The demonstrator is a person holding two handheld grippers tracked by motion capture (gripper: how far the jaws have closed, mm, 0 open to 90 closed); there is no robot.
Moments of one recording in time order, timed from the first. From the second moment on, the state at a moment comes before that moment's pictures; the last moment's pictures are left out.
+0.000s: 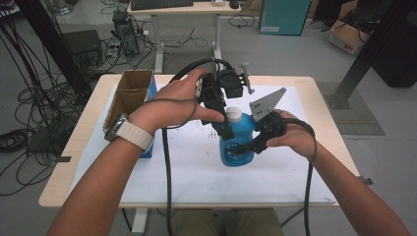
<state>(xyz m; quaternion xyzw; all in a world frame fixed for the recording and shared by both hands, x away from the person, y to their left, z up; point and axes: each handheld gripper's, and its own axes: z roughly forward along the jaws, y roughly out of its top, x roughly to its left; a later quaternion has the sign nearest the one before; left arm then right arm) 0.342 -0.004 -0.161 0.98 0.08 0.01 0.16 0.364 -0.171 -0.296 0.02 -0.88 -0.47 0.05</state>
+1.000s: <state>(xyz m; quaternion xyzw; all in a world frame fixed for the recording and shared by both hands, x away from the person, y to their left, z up) 0.348 -0.031 -0.183 0.99 0.04 -0.01 0.14 0.357 -0.174 -0.293 0.02 -0.88 -0.47 0.05</state>
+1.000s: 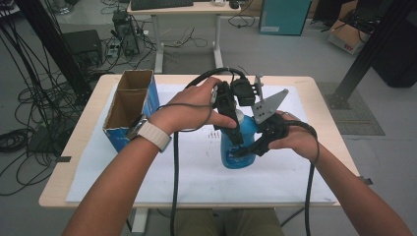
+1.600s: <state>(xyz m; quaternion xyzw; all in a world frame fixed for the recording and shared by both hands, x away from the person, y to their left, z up) 0.348 -0.035 -0.187 0.99 0.03 -0.02 0.14 0.354 -0.175 -0.294 0.02 -0.88 -0.46 0.05</state>
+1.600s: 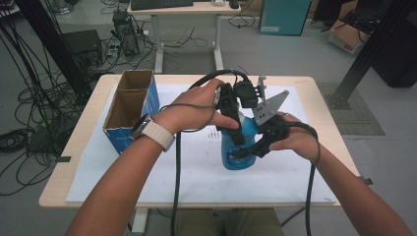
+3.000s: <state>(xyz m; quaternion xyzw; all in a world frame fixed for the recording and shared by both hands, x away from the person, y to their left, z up) 0.343 -0.036 -0.191 0.99 0.03 -0.01 0.13 0.353 -0.172 -0.297 0.03 -0.89 -0.45 0.04</state>
